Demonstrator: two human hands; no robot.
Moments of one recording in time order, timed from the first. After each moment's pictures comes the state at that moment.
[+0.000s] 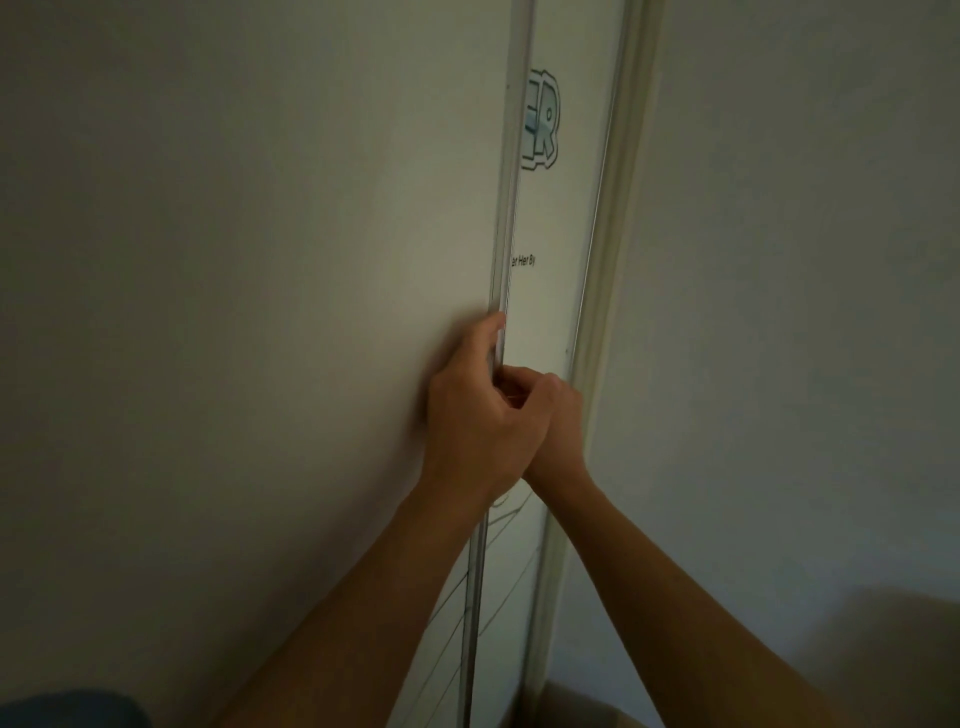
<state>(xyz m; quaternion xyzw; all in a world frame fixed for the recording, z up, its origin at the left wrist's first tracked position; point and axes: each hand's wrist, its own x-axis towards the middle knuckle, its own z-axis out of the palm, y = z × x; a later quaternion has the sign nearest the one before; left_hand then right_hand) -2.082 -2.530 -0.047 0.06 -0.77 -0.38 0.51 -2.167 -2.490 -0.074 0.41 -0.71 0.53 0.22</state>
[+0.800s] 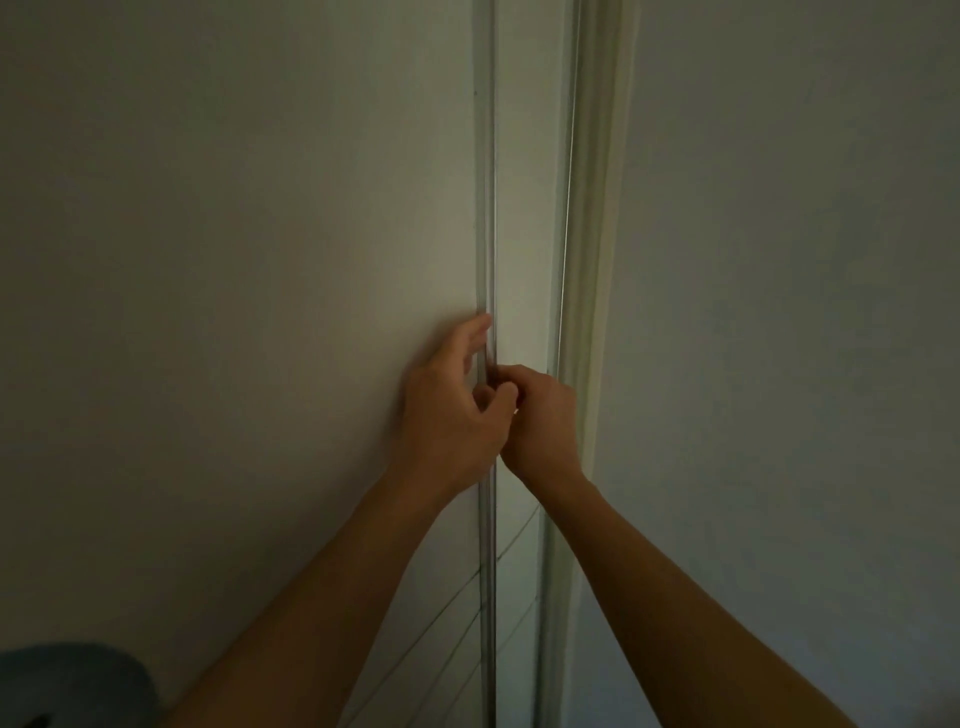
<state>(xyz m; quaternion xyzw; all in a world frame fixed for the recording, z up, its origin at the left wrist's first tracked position) -2.226 -2.537 -0.048 0.07 -0.81 -0.35 0.47 -2.321 -2.483 -0.076 0.43 -0.68 0.55 0.21</state>
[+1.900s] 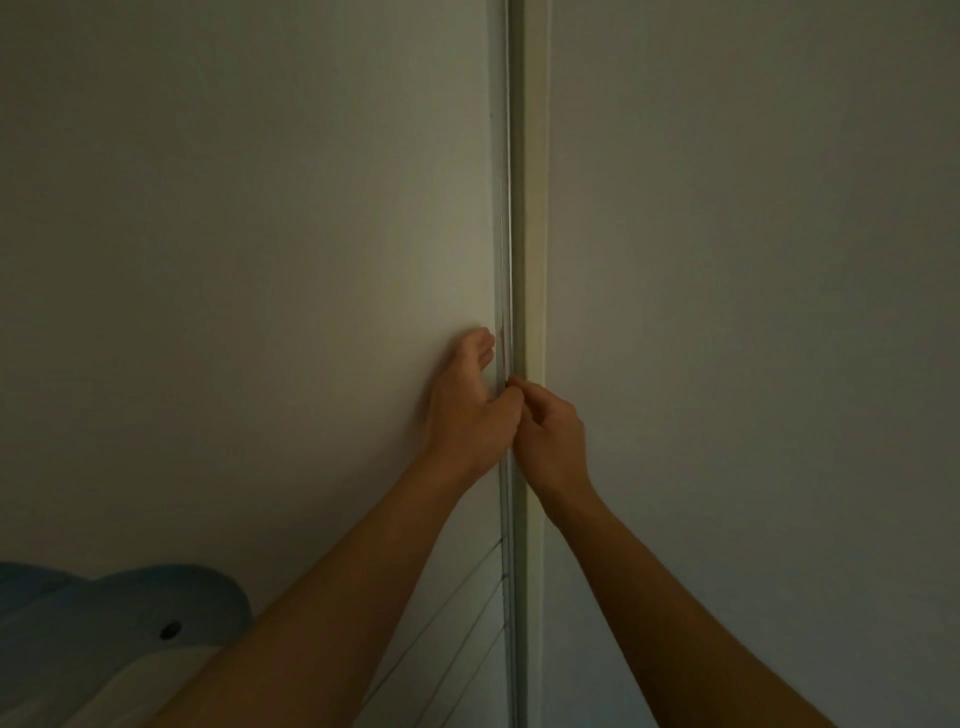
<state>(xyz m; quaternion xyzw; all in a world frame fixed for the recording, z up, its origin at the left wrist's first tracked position) -2.411 -2.528 -0.056 0.11 -0.79 -0.42 0.43 -2.471 -2.460 -0.096 0.35 -0.65 0.67 0.08</state>
